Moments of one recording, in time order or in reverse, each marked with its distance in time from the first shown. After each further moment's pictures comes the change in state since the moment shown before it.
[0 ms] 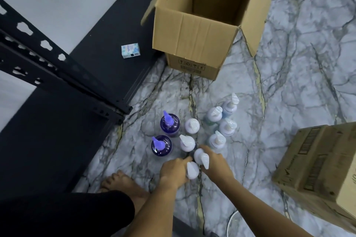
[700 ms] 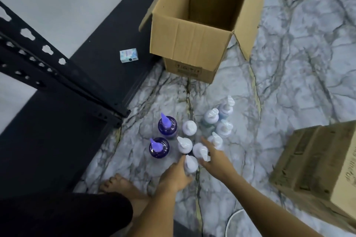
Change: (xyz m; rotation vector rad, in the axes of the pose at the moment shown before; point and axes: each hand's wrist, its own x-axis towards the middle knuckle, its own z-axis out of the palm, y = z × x) left_hand -0.018 0.013 -0.010 -0.461 -0.095 -0.187; right_hand -0.008 -0.007 -0.028 0.131 0.061 -0.042
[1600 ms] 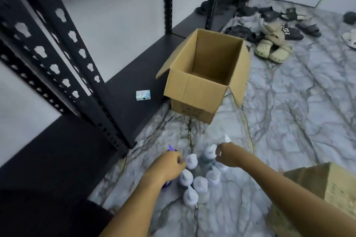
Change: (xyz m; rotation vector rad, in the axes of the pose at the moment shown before) left_hand -0.070 0.048 -0.137 0.047 0.294 0.209; right_hand 0.021 -0.112 -0.146 -0.680 -0.193 0.105
